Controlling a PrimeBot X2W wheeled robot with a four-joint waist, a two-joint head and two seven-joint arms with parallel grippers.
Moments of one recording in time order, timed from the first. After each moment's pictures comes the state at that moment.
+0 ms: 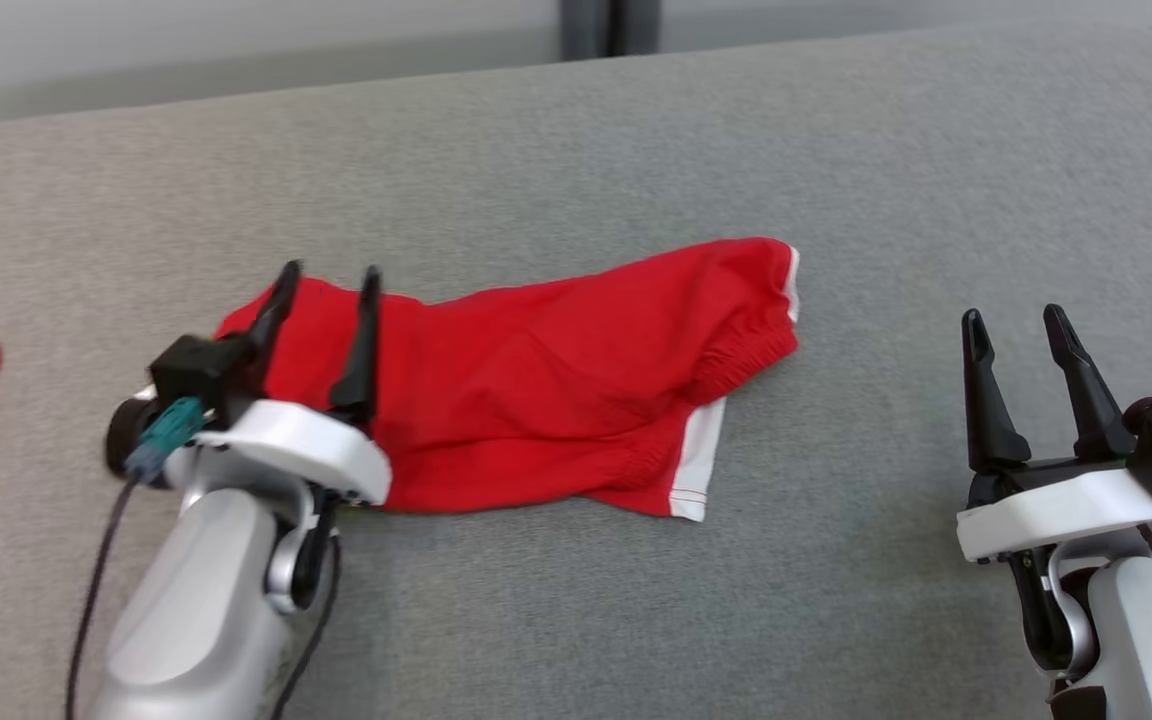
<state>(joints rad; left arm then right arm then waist) -0.51 0.13 -0.30 0.52 -0.41 0.02 -0.26 -0.30 -0.08 0.01 0.29 0.23 0.13 -0.26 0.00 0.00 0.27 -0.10</state>
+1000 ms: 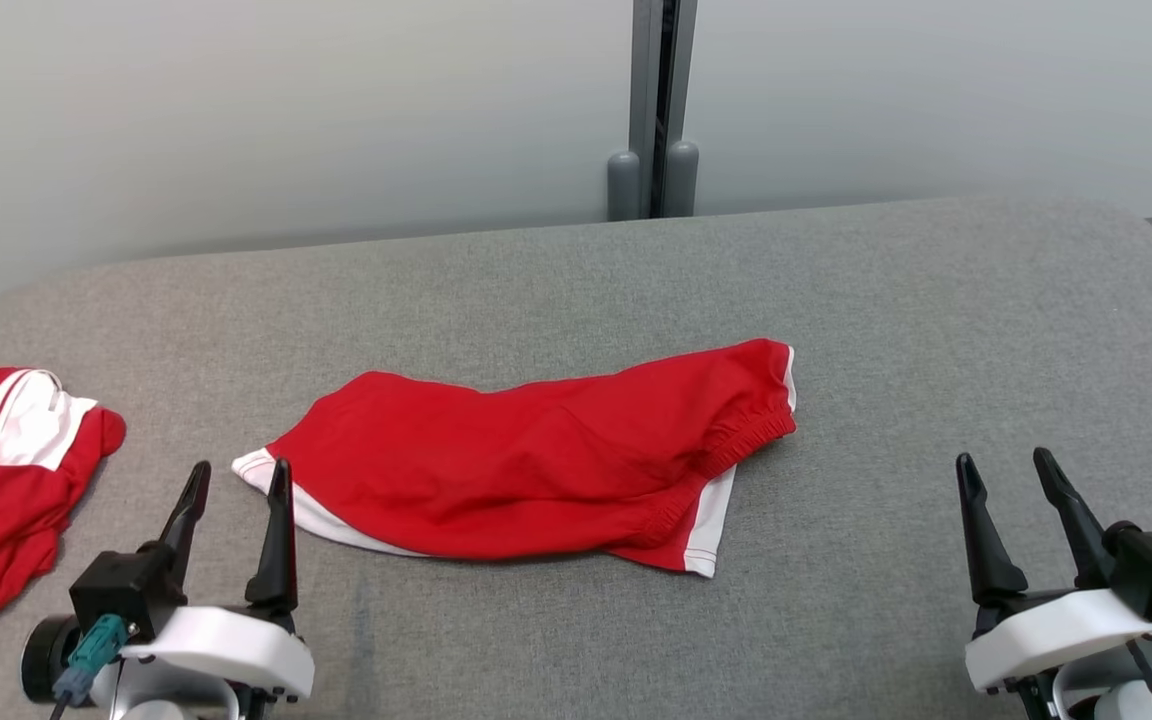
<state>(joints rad) -0.10 0.20 -0.16 0.27 -0.37 0.06 -0.25 -0.11 -0.11 0.02 0.30 0.21 0.13 -0.24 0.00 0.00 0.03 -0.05</state>
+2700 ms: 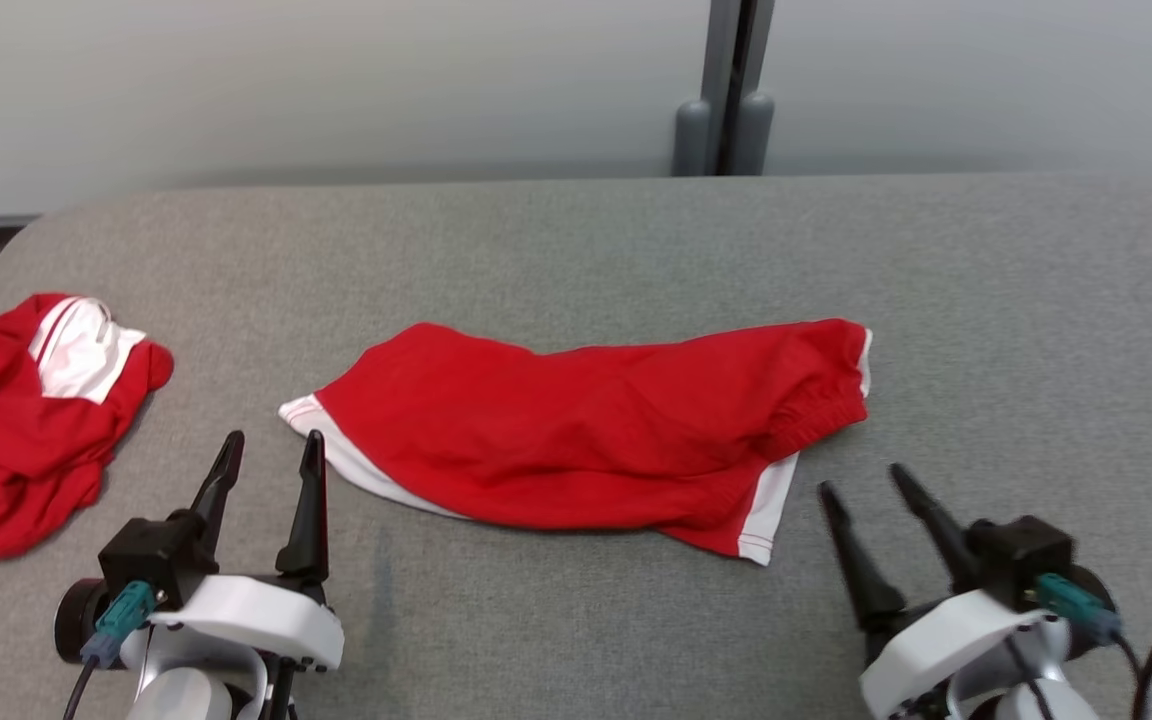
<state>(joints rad) -0.13 0.20 -0.21 0.26 -0.40 0.08 -0.23 -0.12 -0.09 0.19 0.25 0.23 0.13 -0.12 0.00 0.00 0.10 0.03</state>
